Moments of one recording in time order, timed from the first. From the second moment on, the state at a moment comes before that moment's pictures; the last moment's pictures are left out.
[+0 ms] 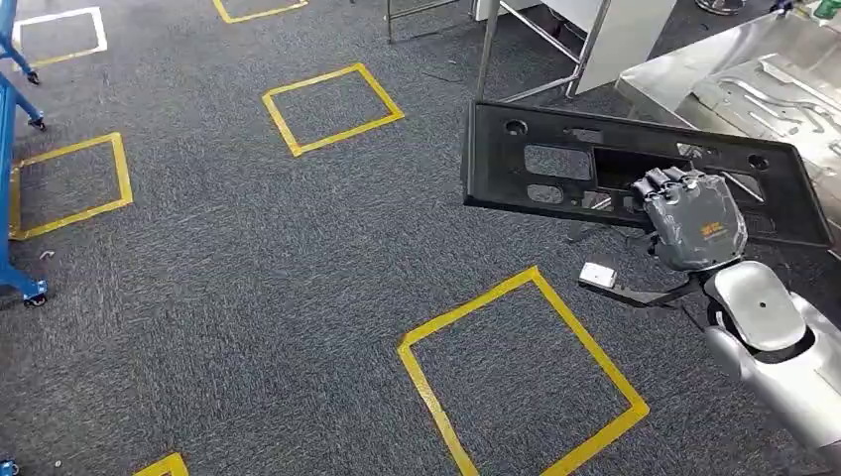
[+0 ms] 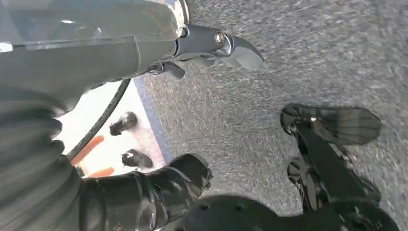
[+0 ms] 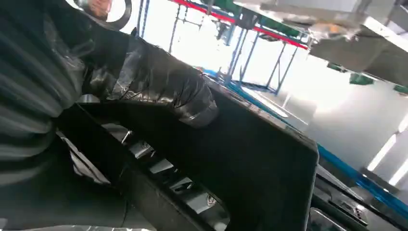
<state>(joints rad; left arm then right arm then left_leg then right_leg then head) -0.07 -0.04 1.34 -0.19 -1.26 -0.29 -0.15 -0.09 -0.87 -0.04 -1.63 1.09 -0.16 0.01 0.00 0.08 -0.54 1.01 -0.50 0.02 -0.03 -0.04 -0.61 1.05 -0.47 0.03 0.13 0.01</state>
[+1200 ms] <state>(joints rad) -0.08 -0.15 1.31 -0.19 -1.26 -0.26 -0.13 -0.06 -0.90 -0.11 -1.64 1.06 -0.15 0.02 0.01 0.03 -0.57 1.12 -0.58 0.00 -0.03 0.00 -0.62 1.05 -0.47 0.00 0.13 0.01</state>
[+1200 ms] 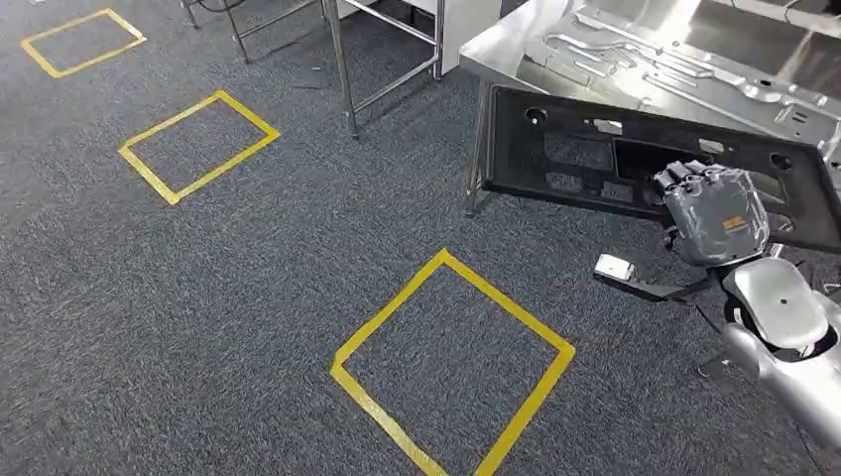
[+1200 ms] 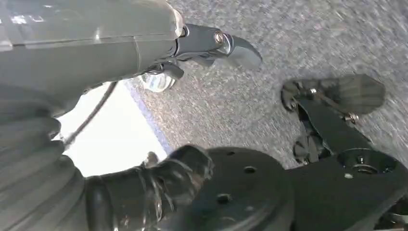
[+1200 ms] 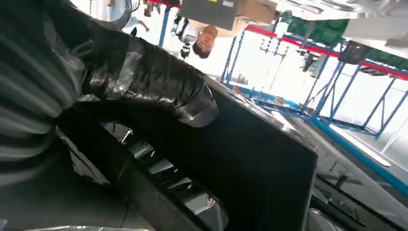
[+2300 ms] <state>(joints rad) -0.10 -0.24 1.28 -0.18 -1.28 -0.20 -0.11 -0.06 -0.90 -0.12 -1.68 1.08 -0.15 0.03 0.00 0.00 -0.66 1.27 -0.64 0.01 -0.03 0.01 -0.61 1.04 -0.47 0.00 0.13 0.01</state>
